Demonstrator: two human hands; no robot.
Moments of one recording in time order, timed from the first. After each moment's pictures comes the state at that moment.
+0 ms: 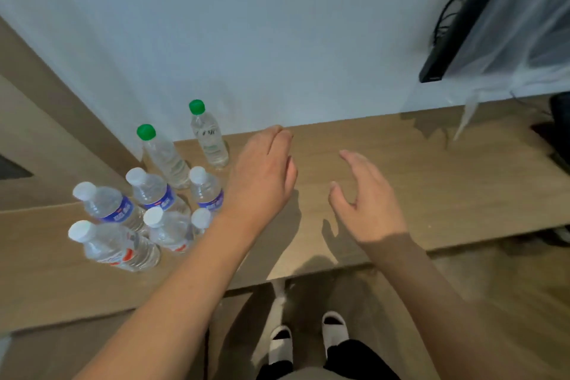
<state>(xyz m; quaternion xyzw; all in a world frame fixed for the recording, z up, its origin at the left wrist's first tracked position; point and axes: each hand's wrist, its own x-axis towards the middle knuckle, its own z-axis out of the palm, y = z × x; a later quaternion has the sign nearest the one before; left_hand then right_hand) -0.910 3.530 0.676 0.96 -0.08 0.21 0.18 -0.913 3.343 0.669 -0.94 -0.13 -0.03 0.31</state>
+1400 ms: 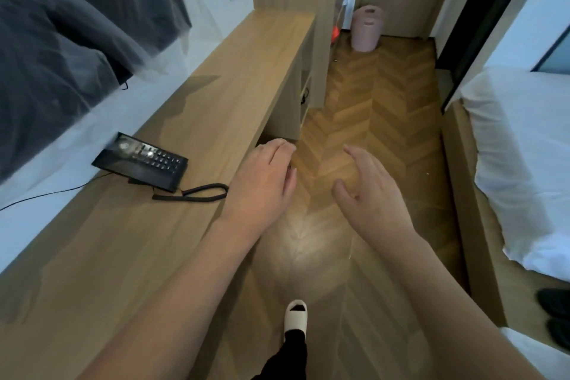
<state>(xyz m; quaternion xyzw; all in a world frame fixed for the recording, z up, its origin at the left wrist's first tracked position) -0.855 2.695 0.680 0.76 -0.59 0.11 0.24 -1.024 2.608 0.690 -0.86 0.38 -0.24 0.23</state>
